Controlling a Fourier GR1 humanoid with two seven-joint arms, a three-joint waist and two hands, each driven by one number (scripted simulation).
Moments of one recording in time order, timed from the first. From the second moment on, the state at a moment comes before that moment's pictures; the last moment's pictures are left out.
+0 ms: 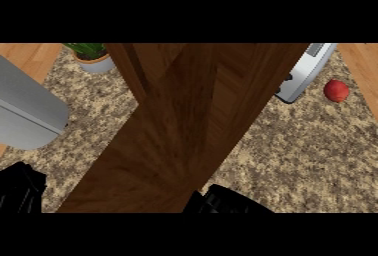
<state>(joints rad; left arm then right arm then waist) 0.30 0.62 -0.11 -1.90 0.63 -0.06 -0.37 -0.36 -0.02 0.58 -2.18 -0.30 0.06 0.58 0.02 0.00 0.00</state>
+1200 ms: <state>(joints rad) 0.35 0.55 0.01 -1.91 0.59 -0.20 -0.33 -0.87 0.00 0.40 -1.47 -0.59 -0.14 0.29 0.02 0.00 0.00</state>
